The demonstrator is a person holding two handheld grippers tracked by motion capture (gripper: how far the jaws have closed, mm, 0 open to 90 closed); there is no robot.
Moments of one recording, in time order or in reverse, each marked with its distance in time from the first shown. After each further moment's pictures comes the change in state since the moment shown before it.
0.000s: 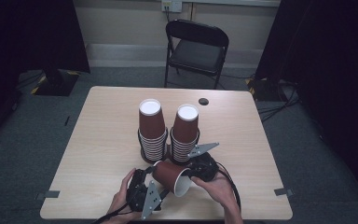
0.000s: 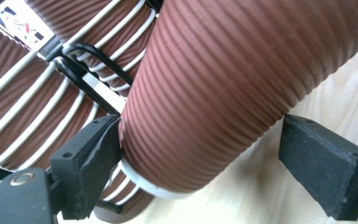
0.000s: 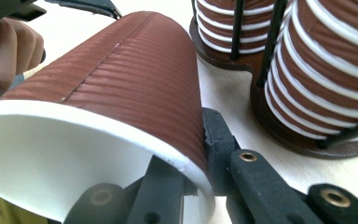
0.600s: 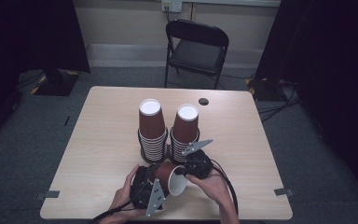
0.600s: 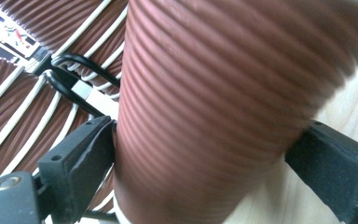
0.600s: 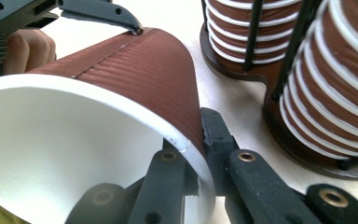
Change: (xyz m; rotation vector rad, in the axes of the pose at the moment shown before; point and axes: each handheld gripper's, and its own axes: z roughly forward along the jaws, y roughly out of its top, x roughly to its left) left arm 0.003 0.009 0.009 0.044 -0.035 0.049; right arm 0.004 0.012 0.010 0.016 0.038 0.008
